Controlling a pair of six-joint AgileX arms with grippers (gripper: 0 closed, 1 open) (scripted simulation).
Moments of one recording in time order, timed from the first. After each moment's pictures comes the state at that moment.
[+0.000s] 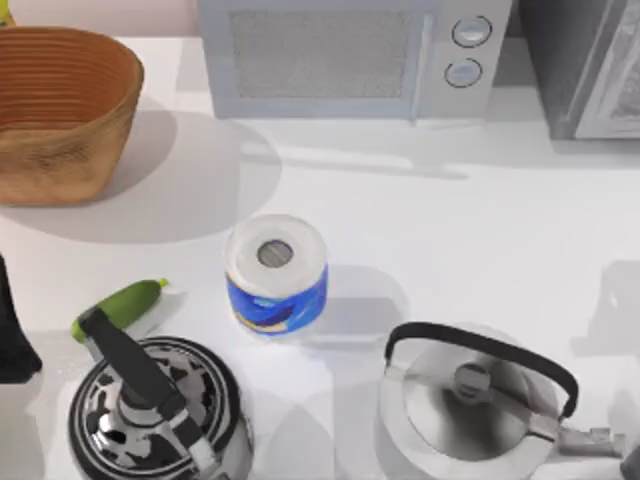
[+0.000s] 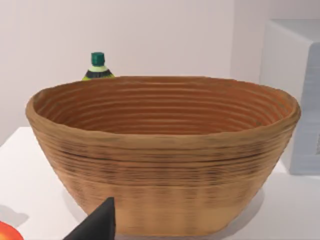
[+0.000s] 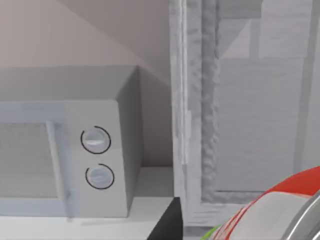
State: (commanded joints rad) left arm 0.00 0.00 0.00 0.00 0.00 0.00; right arm 0.07 0.16 0.21 -0.01 -0.01 0.04
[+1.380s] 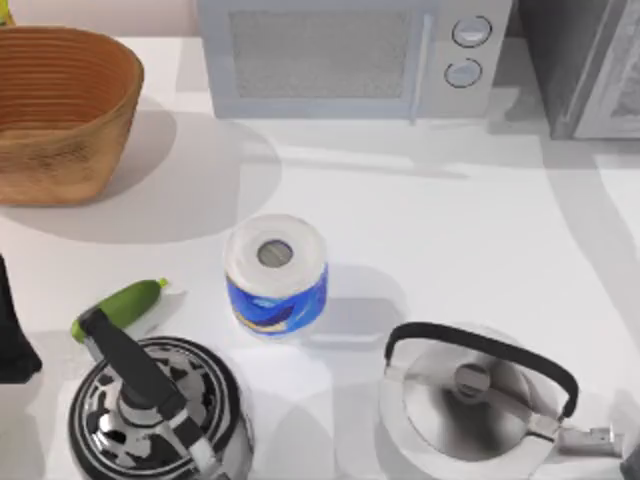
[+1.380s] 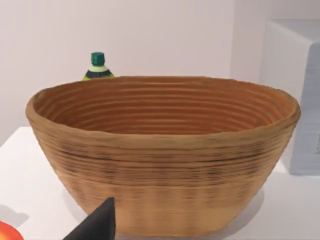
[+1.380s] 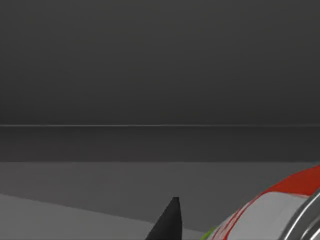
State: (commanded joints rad) left arm 0.00 0.00 0.00 0.00 0.00 0.00; right arm 0.19 1.31 1.72 -0.42 0.19 0.02
